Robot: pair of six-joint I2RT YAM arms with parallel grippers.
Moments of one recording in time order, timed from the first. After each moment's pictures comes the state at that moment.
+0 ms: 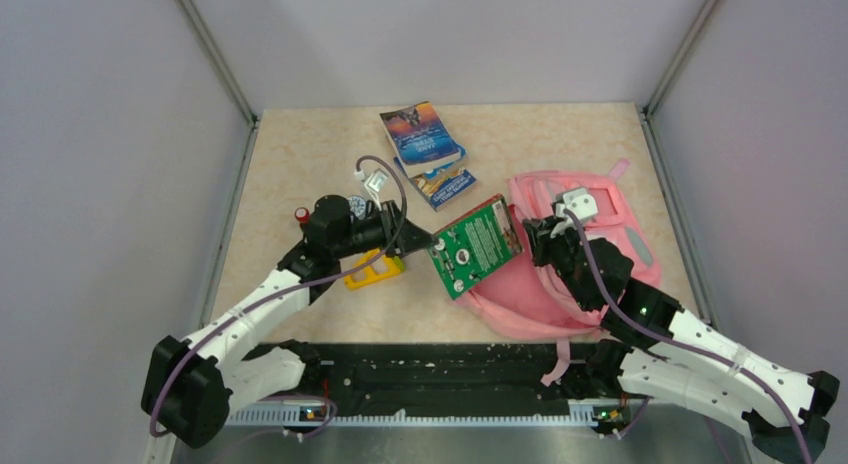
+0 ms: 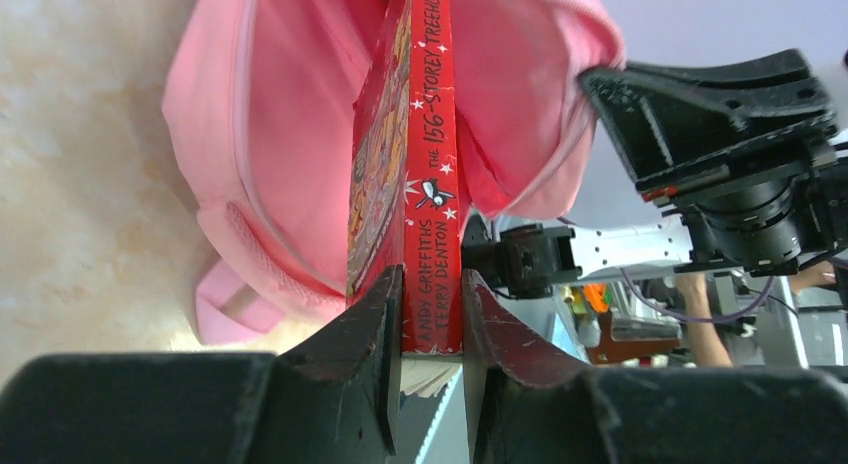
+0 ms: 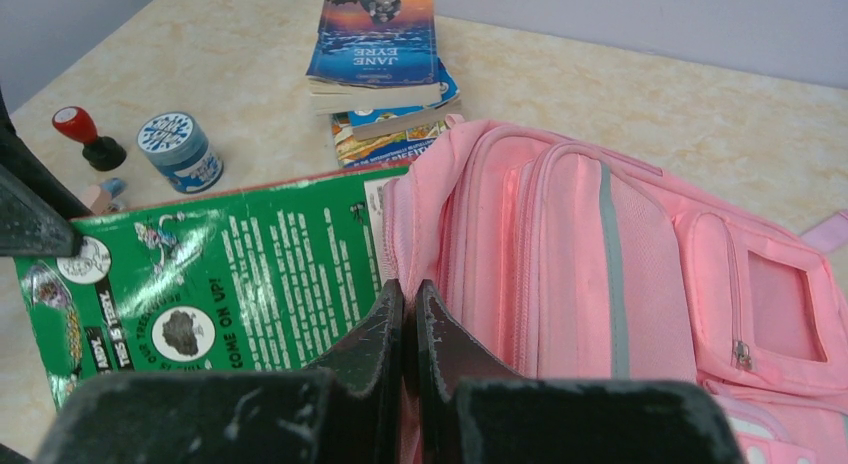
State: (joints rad) left arm -0.51 1.04 0.67 0.17 0.63 -0.86; right arm 0.96 0.63 0.68 -0.17 0.58 0.11
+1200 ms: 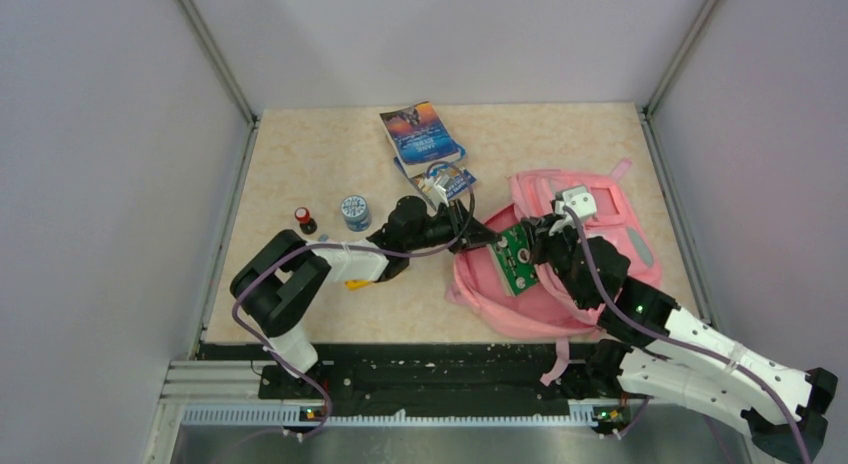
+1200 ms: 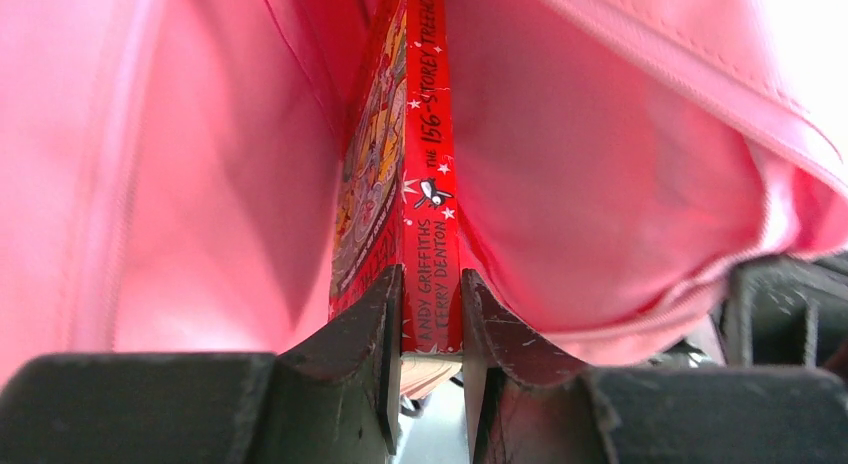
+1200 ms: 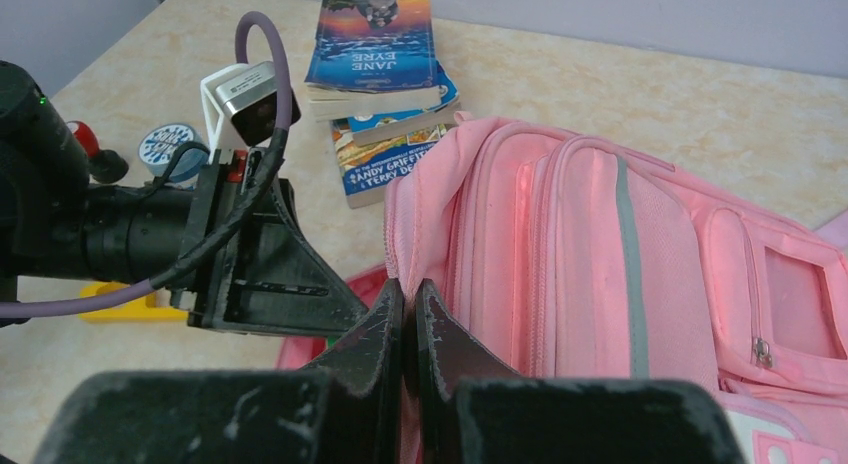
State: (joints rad) left arm -0.75 1.71 0.79 0.79 0.51 -1.23; right arm 0.96 0.65 0.68 -0.15 0.59 0.14
